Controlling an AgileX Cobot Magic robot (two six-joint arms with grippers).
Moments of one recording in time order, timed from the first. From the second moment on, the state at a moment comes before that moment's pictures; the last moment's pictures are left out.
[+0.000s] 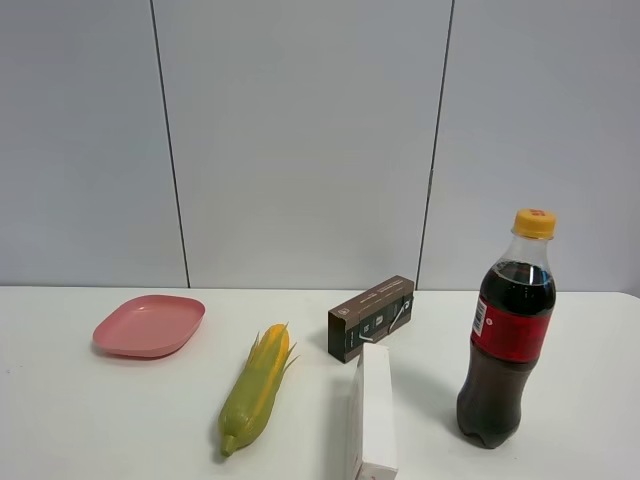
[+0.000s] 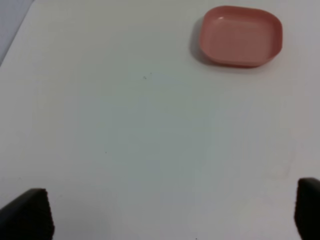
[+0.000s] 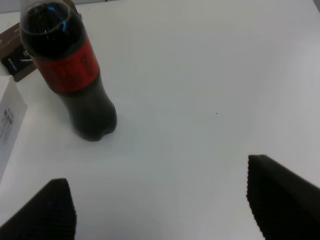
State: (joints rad) left arm 0.13 0.00 -0.51 -0.02 1.05 0.02; right arm 0.01 0.00 -0.50 0.11 1.06 -0.08
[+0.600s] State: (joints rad) left arm 0.13 0.00 -0.51 -0.02 1.05 0.02; right arm 0.01 0.00 -0.50 0.11 1.06 -0.08
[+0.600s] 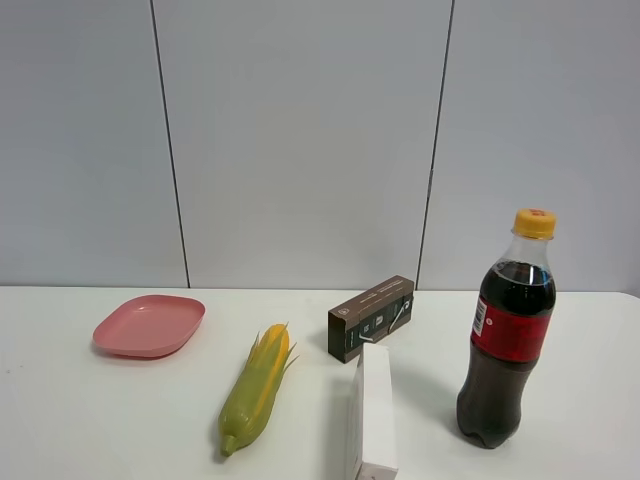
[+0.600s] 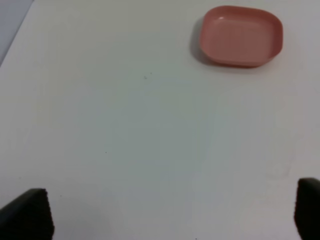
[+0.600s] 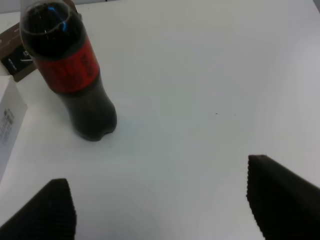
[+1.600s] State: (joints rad) left arm 0.13 0.07 -0.52 -0.42 0.78 0.20; right arm 0.01 0.00 -0.50 0.11 1.06 -0.08
